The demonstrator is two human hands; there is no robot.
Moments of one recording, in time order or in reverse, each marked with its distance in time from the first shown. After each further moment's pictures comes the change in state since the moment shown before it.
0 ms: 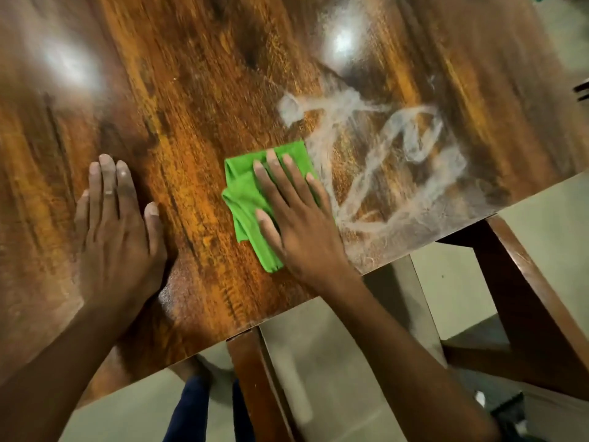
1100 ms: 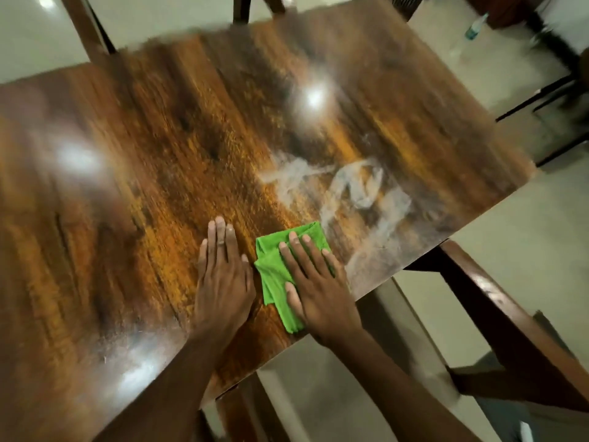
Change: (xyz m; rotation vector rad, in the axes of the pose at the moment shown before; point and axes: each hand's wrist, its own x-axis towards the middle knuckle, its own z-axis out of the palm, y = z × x) left_hand 0.016 0.135 0.043 0.020 -0.156 0.243; right_hand -0.061 0.060 -0.007 -0.026 -0.089 0.136
